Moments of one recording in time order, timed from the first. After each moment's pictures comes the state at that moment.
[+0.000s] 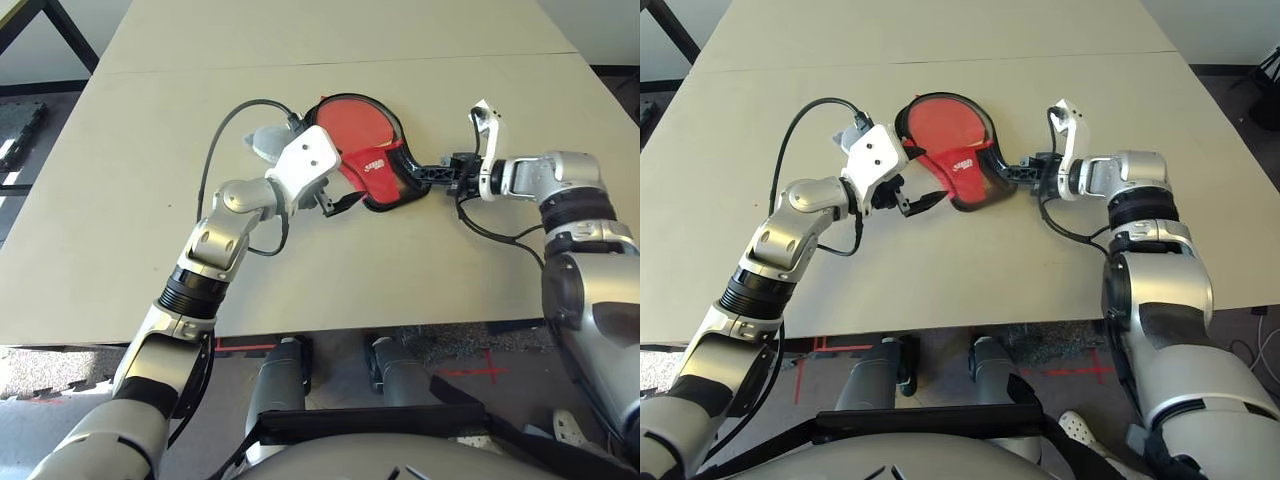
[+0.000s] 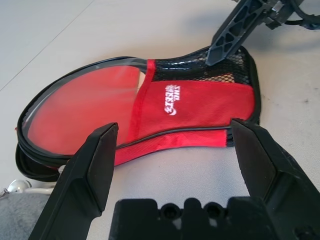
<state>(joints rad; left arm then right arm) -0.62 0.36 -0.24 0.05 -0.06 0.33 -0.75 -0.91 -0.50 -0.13 0.76 0.29 1.02 0.94</state>
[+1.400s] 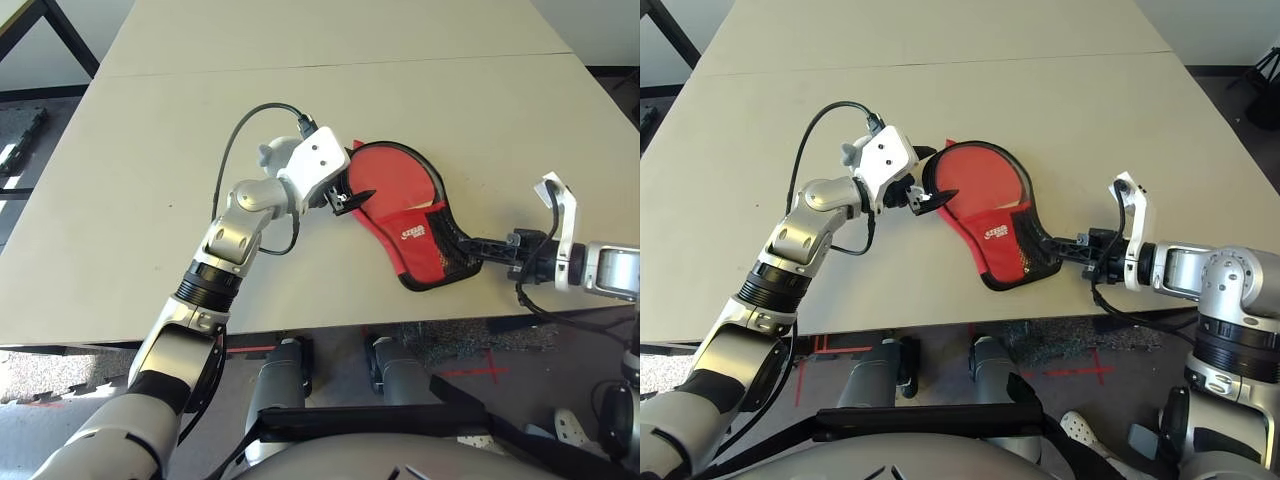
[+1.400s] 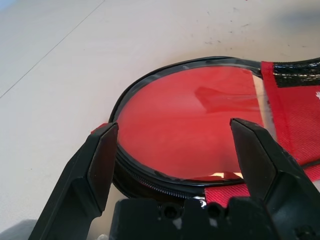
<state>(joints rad) -0.65 0.30 -0.25 0.18 -0.04 0.22 -0.75 -0.29 -0.59 -0.43 -0.15 0.70 1.57 0.70</state>
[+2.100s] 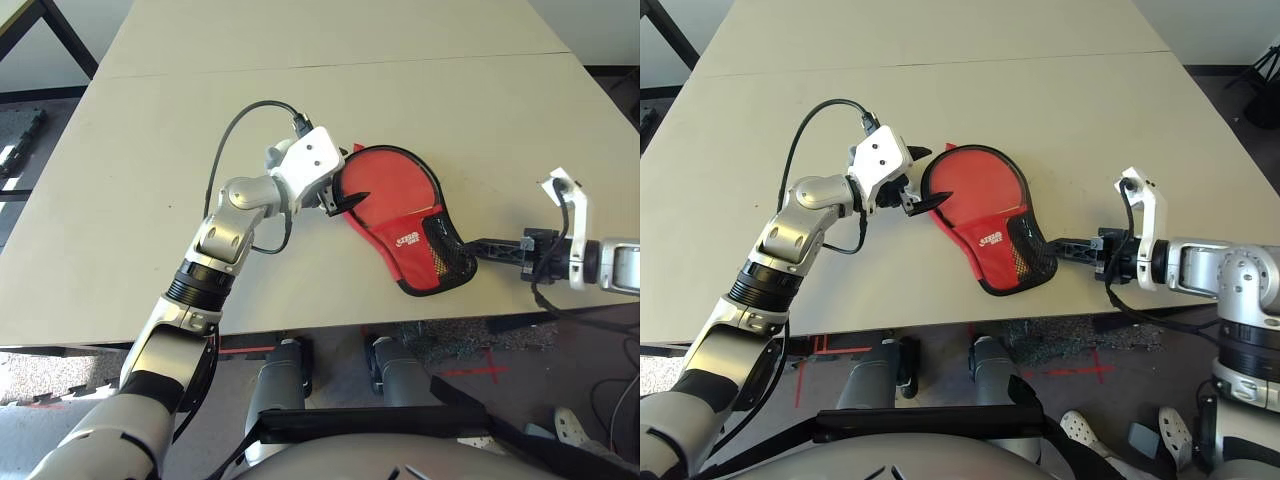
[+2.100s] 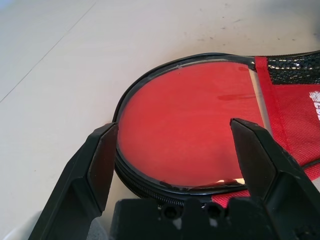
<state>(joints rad) -0.65 0.34 -0.24 0.13 -0.05 0.26 -0.80 -0.34 -0.88 -0.30 -0.08 0.75 1.42 0.85</state>
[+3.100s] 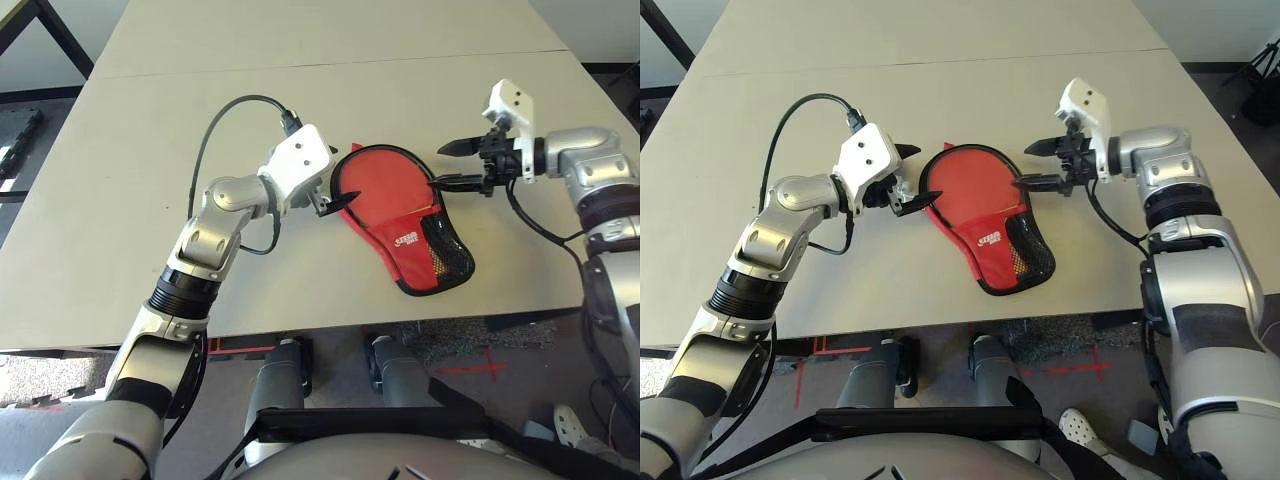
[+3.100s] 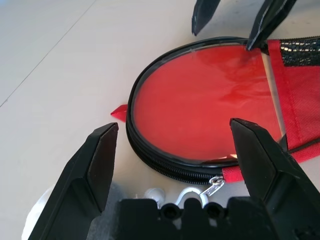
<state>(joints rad) -0.61 0.41 -0.21 -0.01 -0.05 0.36 -0.79 -1.05 -0.56 0.17 1.15 0.03 -0.06 1.35</state>
